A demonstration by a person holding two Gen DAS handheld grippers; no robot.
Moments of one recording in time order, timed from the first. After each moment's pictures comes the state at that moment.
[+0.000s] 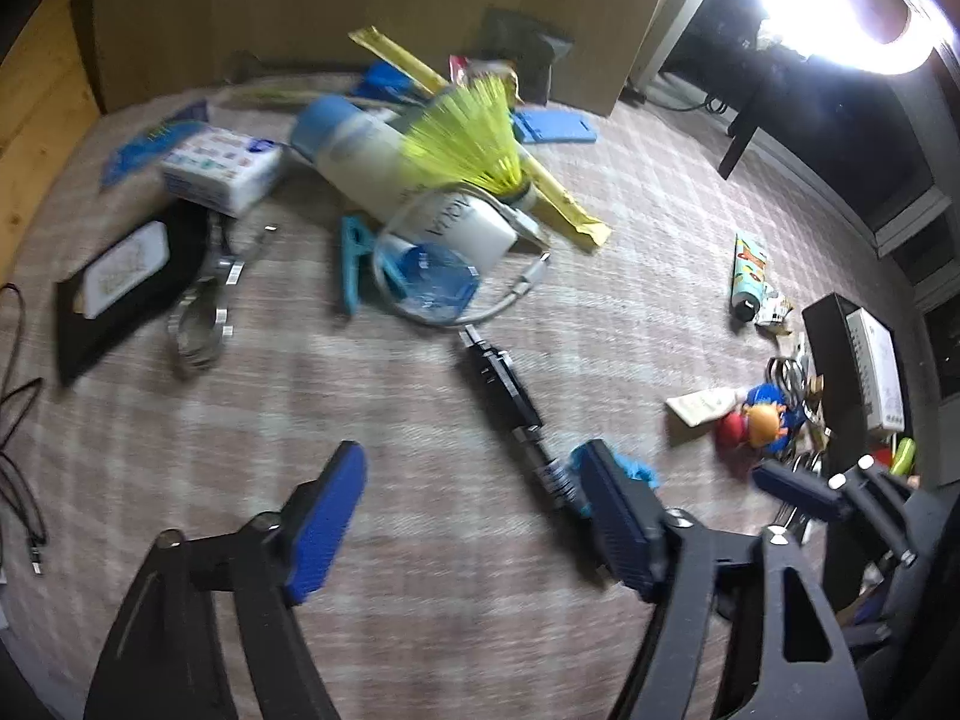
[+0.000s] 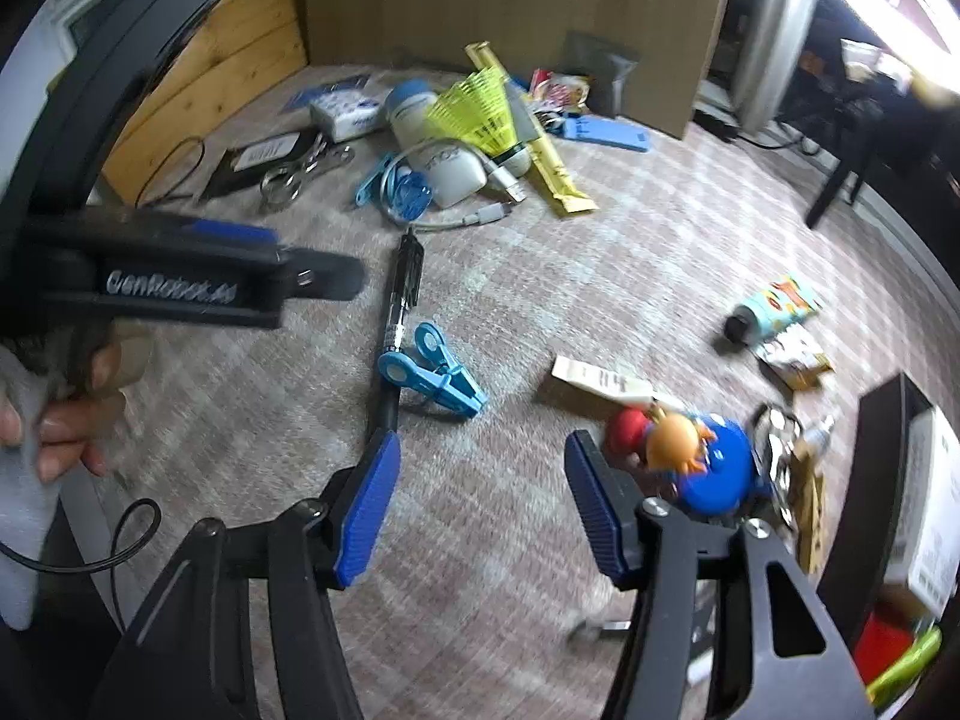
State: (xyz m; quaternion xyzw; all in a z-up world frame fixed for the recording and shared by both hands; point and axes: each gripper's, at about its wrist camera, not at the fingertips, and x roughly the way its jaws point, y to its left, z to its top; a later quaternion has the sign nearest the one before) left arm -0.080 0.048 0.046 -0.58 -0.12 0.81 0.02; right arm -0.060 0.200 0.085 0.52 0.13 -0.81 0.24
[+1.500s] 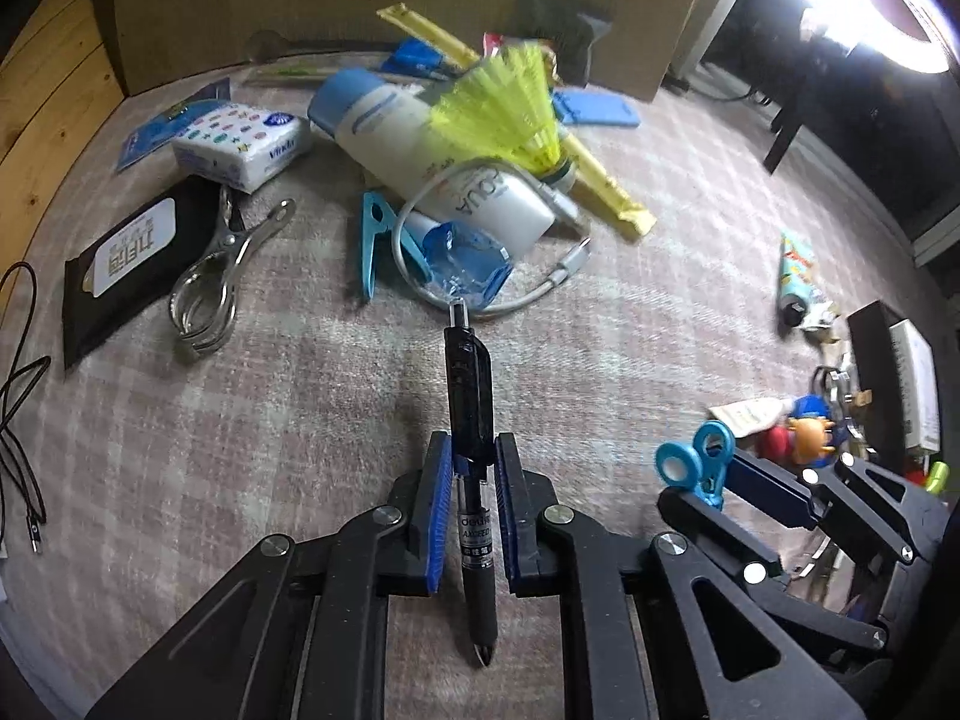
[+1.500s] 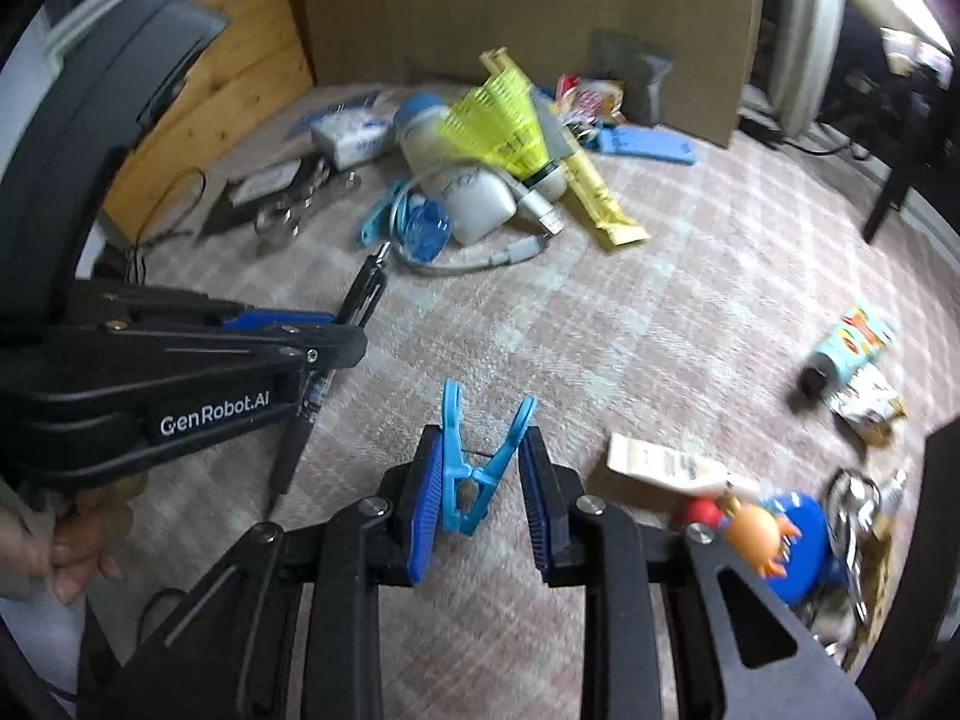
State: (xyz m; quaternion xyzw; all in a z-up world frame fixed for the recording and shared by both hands) left arm -0.052 0.065 0.044 -0.58 -0.10 0.81 -0.02; right arm -0.065 0.192 0.077 0.49 0.07 -0.83 0.25
